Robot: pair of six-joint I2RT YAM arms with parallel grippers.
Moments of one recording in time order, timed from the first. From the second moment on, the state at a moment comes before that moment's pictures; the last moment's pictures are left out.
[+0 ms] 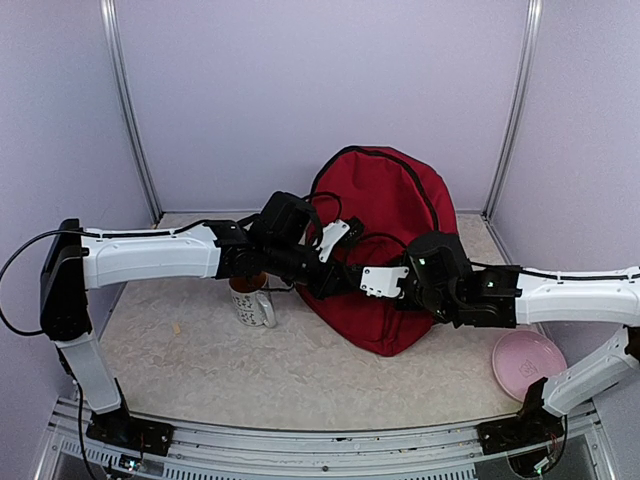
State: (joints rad) left arm -0.94 1.79 1.41 -0.25 0.31 -0.09; right arm 1.00 1.31 0.88 -0.08 0.56 -0.92
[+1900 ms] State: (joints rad) left arm -0.69 1.72 1.38 -0.34 0.19 -0.20; right arm 1.00 1.12 1.00 -0.57 0.49 -0.88
